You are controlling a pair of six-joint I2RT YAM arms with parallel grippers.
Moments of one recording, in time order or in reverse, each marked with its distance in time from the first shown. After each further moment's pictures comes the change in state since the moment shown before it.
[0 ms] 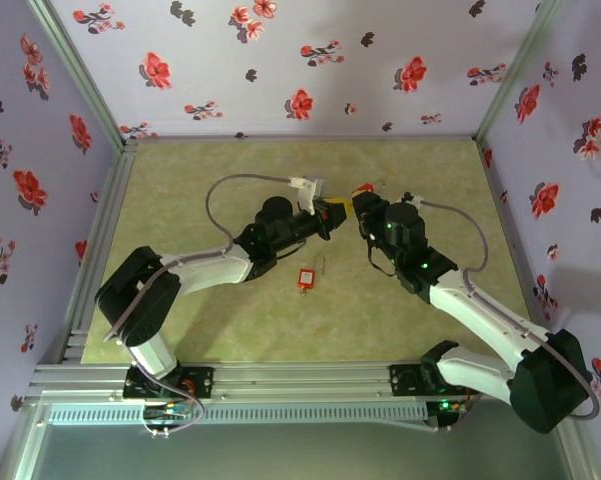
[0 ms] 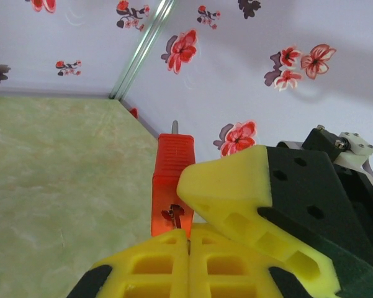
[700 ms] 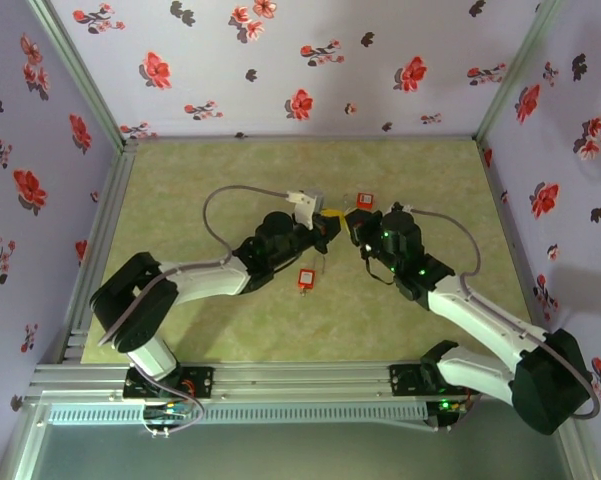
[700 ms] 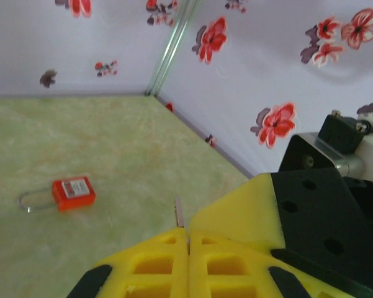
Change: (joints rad) left arm -0.045 -0.060 -0.117 -0.029 -0.140 0.122; right arm 0.018 -0.018 -0.064 -0.003 -0.133 0.047
